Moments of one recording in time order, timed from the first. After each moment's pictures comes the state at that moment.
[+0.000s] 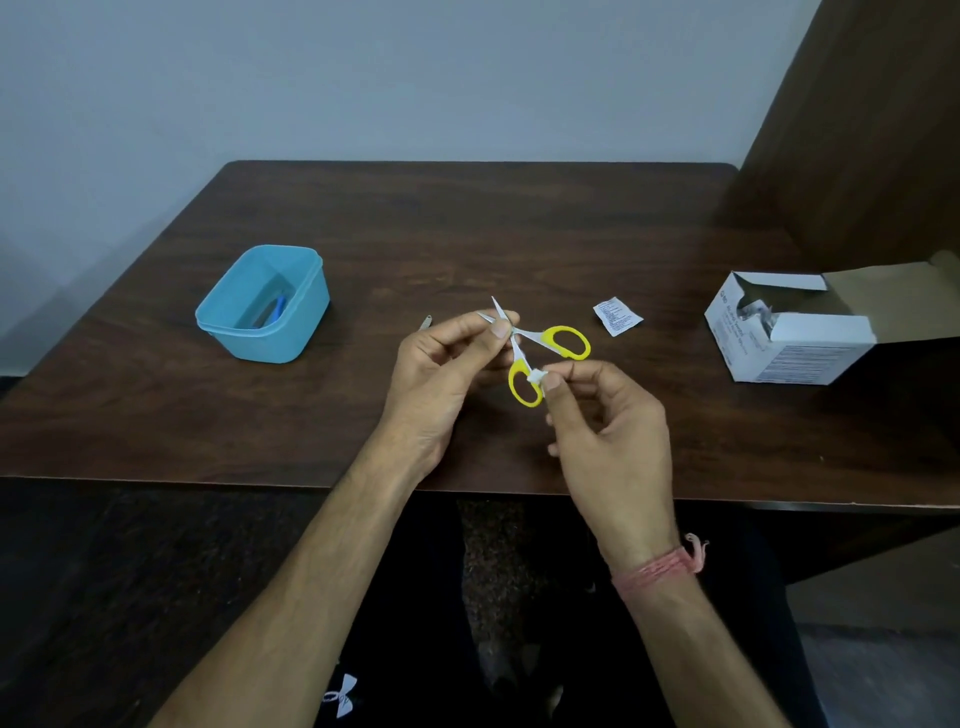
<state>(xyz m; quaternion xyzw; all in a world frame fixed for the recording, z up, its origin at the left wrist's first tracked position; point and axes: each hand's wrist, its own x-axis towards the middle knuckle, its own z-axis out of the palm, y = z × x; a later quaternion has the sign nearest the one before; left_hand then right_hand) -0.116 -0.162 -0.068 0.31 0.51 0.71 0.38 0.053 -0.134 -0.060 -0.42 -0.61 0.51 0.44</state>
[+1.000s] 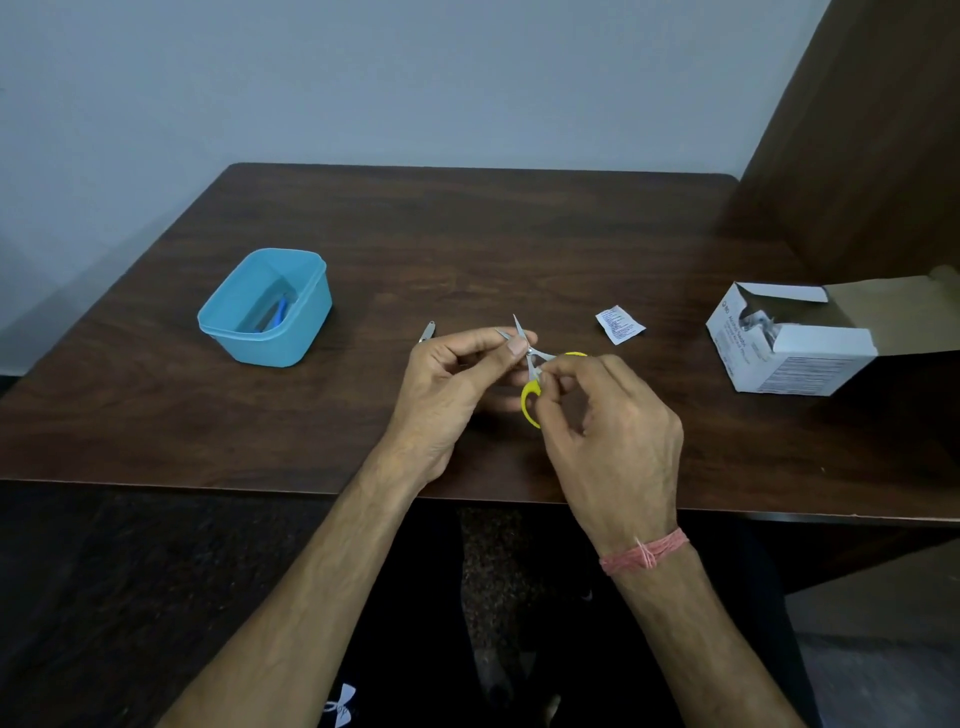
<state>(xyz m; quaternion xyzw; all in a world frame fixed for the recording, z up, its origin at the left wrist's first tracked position) -0.115 -0.165 -0.068 0.34 0.53 0.68 0.39 0.046 -0.118 -0.072 -0.40 -0.78 0.11 0.47</state>
